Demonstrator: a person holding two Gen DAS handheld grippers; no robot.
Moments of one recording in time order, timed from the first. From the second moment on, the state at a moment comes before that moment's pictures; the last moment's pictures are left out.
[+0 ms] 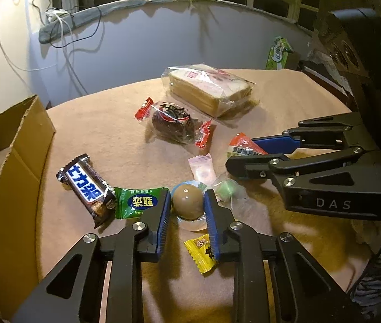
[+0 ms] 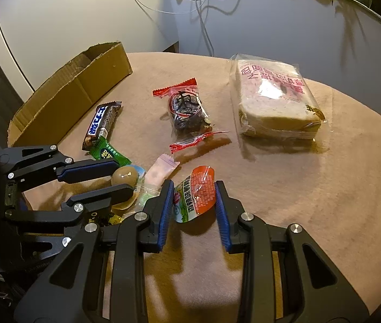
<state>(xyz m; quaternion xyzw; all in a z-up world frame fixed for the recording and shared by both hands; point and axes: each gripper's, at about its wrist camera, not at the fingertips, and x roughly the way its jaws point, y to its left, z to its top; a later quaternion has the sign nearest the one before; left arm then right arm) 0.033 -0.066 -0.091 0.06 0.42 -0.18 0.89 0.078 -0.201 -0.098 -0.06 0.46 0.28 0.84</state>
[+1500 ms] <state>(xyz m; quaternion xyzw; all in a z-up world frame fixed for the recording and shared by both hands) -0.008 0.107 -0.022 -0.09 0.29 -0.04 0.95 0.061 -0.051 -0.025 -0.03 0.38 0.39 0.84</state>
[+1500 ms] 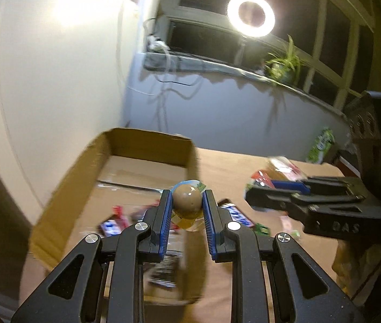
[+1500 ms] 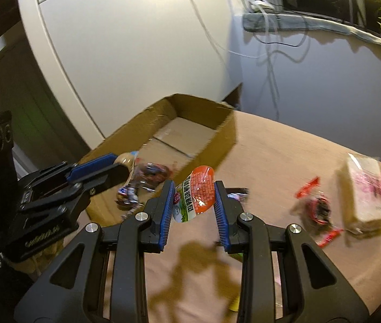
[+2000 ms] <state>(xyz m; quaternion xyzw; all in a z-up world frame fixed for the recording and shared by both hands) -0.010 0.161 -0.037 -0.11 0.30 0.02 0.95 0.044 0.014 -0.038 -0.06 0.39 0.43 0.81</state>
